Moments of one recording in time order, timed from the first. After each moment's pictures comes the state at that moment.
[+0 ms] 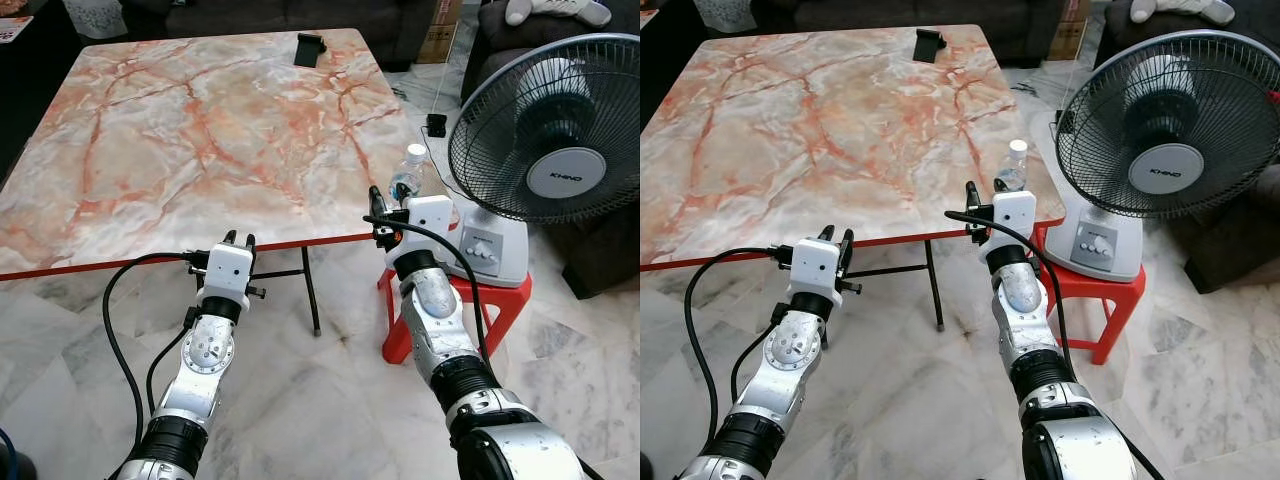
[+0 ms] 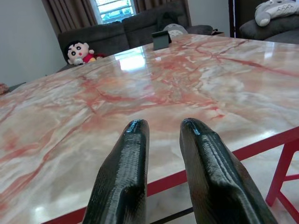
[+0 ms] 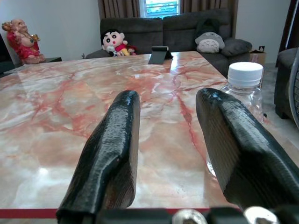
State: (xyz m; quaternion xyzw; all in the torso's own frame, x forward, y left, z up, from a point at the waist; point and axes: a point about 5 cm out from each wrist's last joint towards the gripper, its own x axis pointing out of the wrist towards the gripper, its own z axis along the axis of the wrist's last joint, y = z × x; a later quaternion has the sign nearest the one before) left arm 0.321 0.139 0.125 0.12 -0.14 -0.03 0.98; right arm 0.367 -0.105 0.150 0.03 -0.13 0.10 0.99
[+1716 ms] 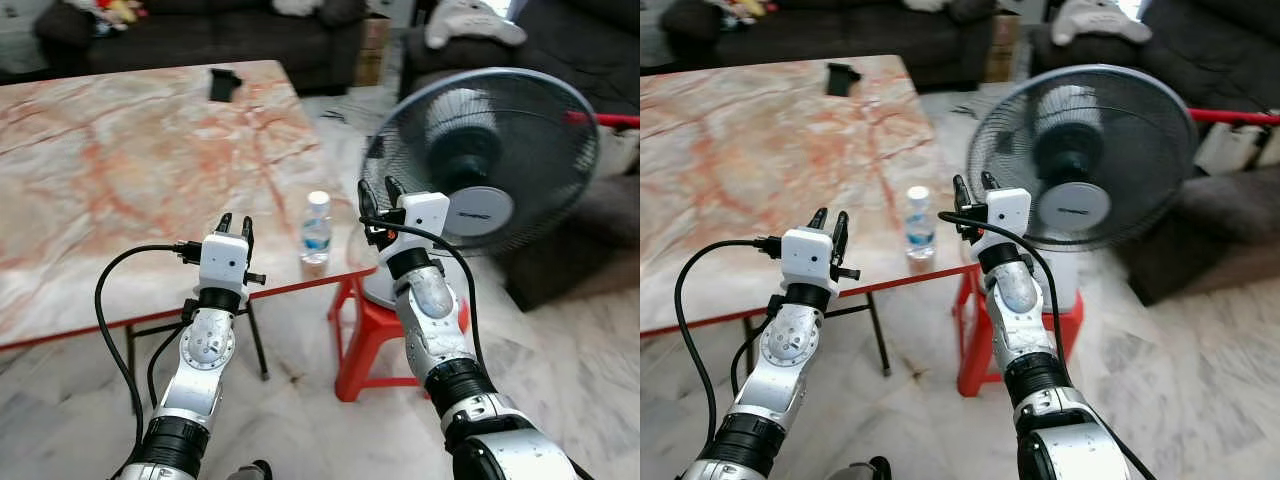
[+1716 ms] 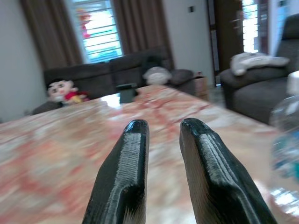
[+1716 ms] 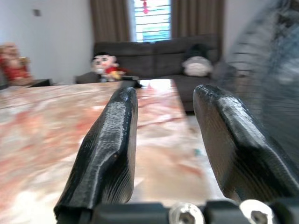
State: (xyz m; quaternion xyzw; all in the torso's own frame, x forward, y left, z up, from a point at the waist) left arm 0.316 0.137 0.147 0.11 -0.20 -0.01 0.97; right arm 0.361 -0.093 0.159 0.04 -0.17 0.14 0.97
